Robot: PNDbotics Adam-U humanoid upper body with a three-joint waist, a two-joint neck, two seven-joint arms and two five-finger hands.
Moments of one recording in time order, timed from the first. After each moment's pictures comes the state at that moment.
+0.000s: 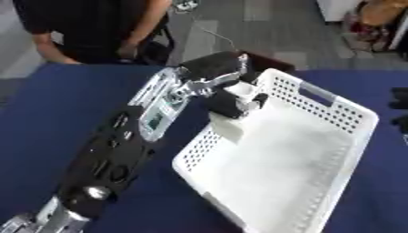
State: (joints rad) left arm -0.93 0.44 -0.23 -1.34 -0.71 -0.37 -0.37; right arm -0.54 -0.35 0.04 -1.61 0.27 -0.20 0.23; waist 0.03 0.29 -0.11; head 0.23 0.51
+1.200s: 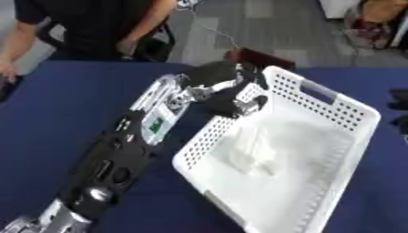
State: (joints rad) left arm -0.91 0.43 -0.22 -1.31 -0.71 -0.39 -0.39; right arm -0.54 -0.35 0.04 -1.61 0.26 -0.21 0.24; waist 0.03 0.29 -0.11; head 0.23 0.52
